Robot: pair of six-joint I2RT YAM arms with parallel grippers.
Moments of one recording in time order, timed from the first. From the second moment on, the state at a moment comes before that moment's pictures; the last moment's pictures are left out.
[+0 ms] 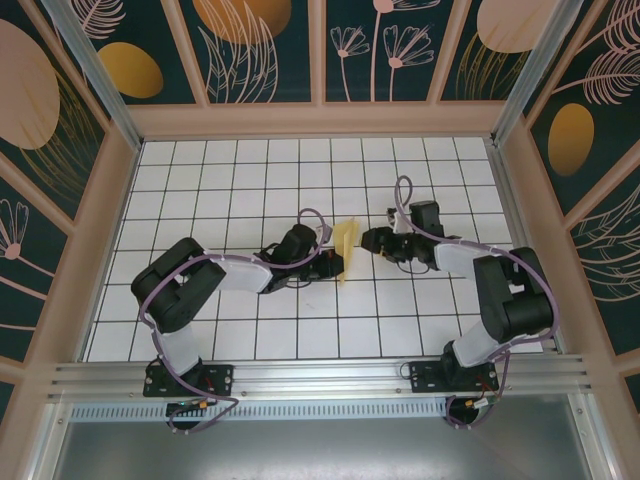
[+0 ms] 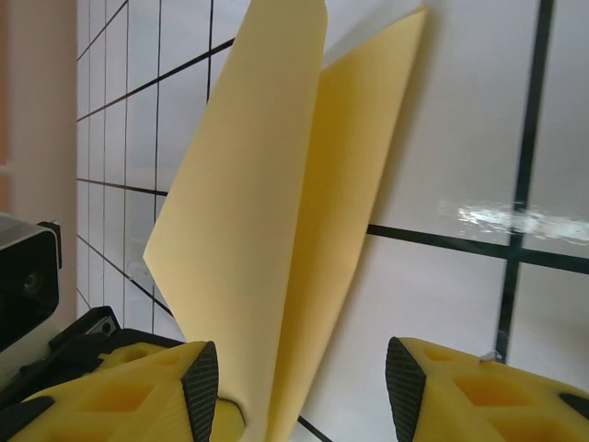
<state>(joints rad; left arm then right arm) -0.80 1.82 0.79 0.41 0.37 -0.90 0.27 1.58 0.67 0.08 -0.70 0.57</state>
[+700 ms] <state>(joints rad) -0.77 1.86 0.71 0.62 0.44 -1.07 0.35 1.69 0.72 0.15 -0.66 0.62</state>
